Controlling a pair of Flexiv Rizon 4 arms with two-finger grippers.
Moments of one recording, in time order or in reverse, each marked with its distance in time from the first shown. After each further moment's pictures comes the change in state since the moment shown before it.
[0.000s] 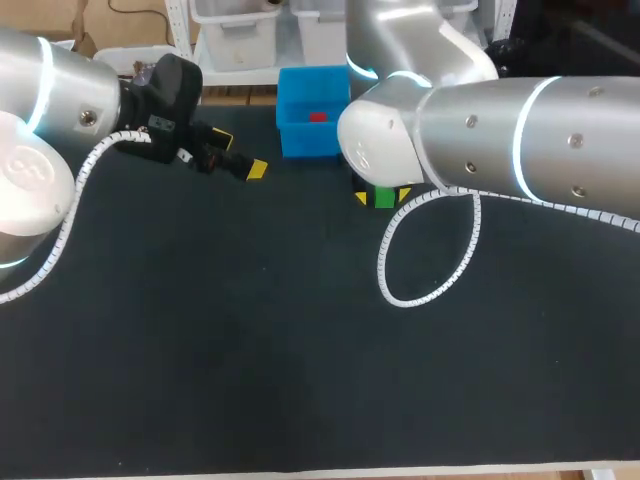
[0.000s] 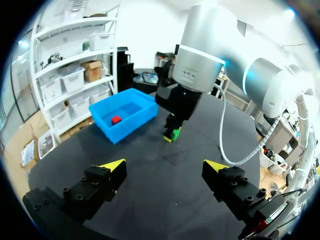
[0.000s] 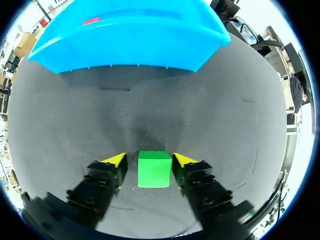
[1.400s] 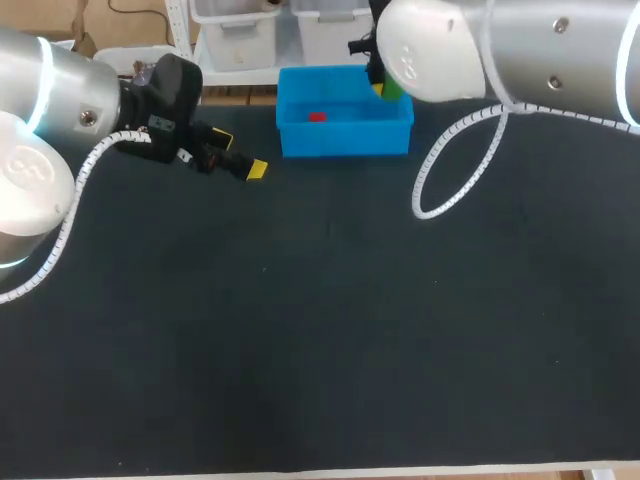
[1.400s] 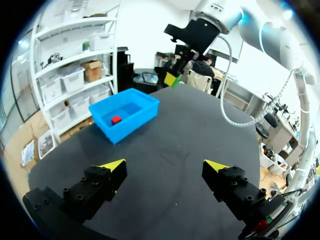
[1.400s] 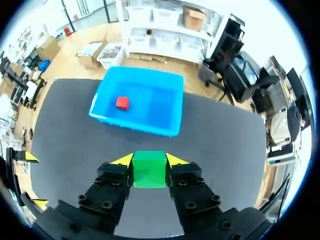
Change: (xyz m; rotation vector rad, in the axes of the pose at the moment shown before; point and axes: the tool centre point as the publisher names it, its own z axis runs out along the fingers) left arm 0.000 0.000 0.000 0.000 0.000 0.000; right arm -0.067 -0.015 -0.170 -0.073 -0.285 -0.154
